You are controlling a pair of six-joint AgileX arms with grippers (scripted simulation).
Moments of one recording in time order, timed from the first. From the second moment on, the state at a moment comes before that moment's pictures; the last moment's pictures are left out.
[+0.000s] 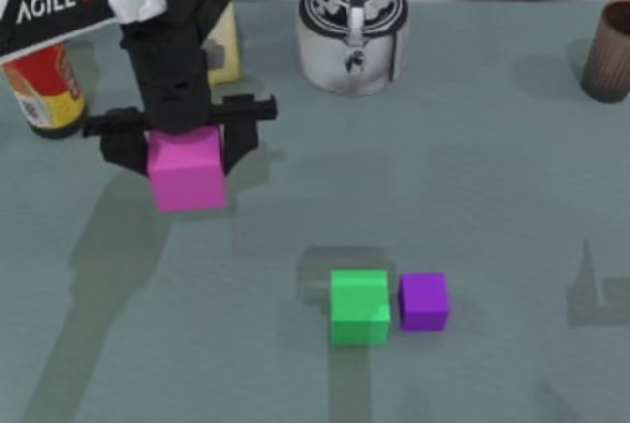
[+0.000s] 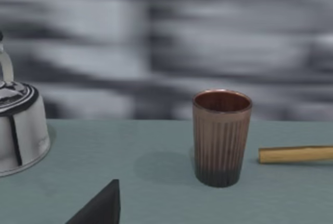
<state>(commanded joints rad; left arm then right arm) -0.38 2.17 1.72 -1.10 0.00 -0.47 0.01 0.00 0.00 0.00 0.00 0.00</state>
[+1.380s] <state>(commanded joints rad) -0.61 2.00 1.21 -0.77 0.00 -0.61 0.01 0.00 0.00 0.00 0.00 0.00</state>
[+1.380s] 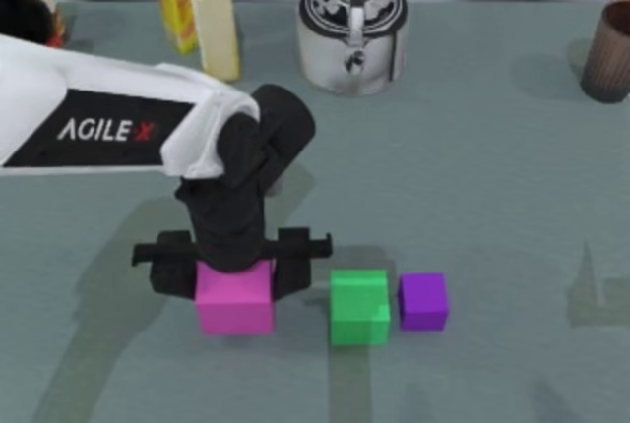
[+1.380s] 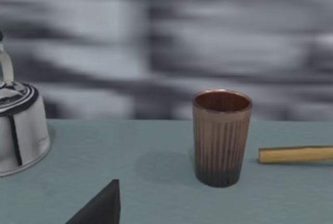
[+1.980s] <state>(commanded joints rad) -0.61 2.00 1.21 -0.77 0.00 -0.61 0.01 0.00 0.00 0.00 0.00 0.00</state>
